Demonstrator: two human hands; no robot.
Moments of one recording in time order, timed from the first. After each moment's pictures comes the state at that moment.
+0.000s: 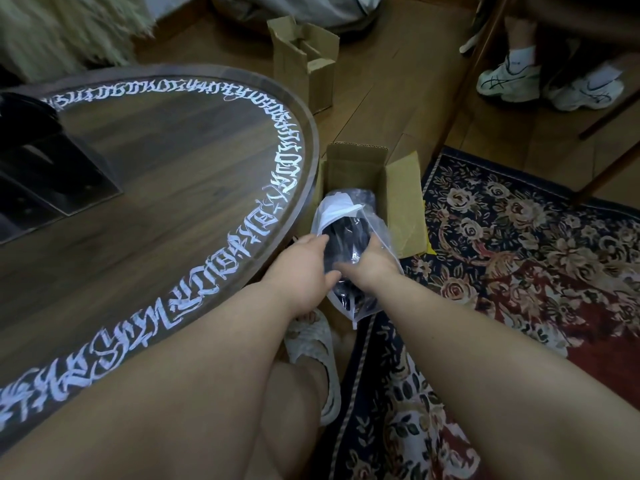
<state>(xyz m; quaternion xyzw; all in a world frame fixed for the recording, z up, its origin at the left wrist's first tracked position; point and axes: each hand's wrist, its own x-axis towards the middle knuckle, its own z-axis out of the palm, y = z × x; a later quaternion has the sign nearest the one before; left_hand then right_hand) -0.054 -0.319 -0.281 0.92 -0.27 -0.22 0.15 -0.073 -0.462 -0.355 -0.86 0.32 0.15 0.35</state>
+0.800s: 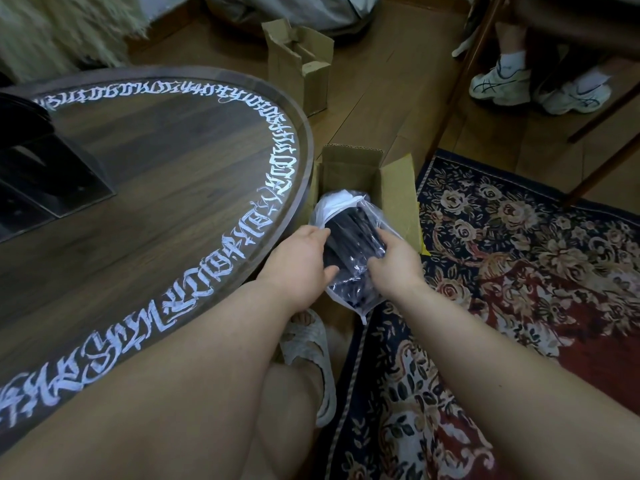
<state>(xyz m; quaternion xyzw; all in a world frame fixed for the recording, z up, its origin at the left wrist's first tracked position) -0.053 -0.324 -0.273 0.93 -0.29 -0.17 0.16 -0.102 -0.478 -0.327 -0.86 0.30 0.02 0.41</state>
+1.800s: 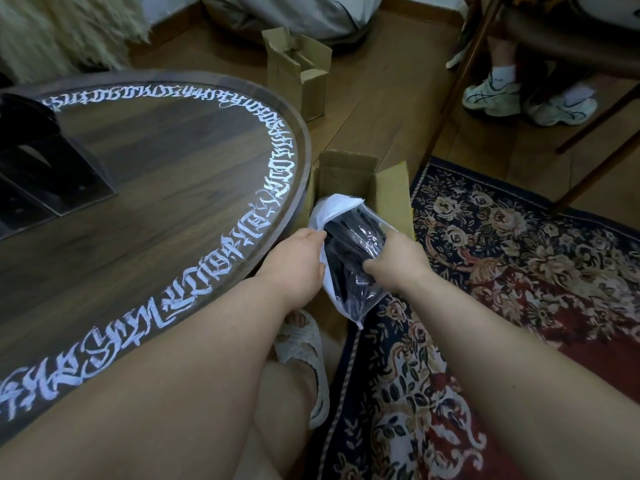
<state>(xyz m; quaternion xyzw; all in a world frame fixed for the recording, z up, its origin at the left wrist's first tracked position) -0.050 -0.323 -0.277 0.93 -0.30 -0.18 0.16 -0.097 -0.487 -0.294 -0.91 0.30 0.13 0.26</state>
